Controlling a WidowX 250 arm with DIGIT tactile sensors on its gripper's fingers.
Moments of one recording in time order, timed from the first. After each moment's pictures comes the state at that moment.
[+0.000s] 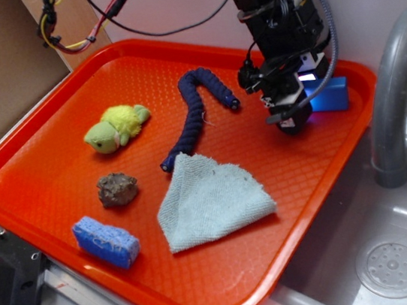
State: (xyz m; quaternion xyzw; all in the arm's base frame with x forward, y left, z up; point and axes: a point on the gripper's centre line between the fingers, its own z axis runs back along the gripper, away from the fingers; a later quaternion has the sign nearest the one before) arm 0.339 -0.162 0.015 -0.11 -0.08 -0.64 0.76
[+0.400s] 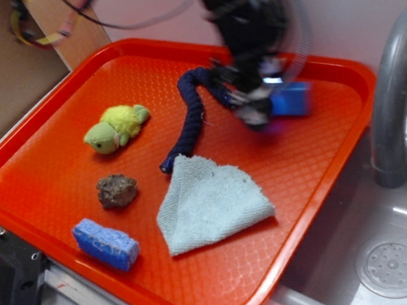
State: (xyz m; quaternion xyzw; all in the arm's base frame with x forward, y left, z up) arm 0.328 -0.090 0.043 -0.16 -0.05 -0.45 0.88
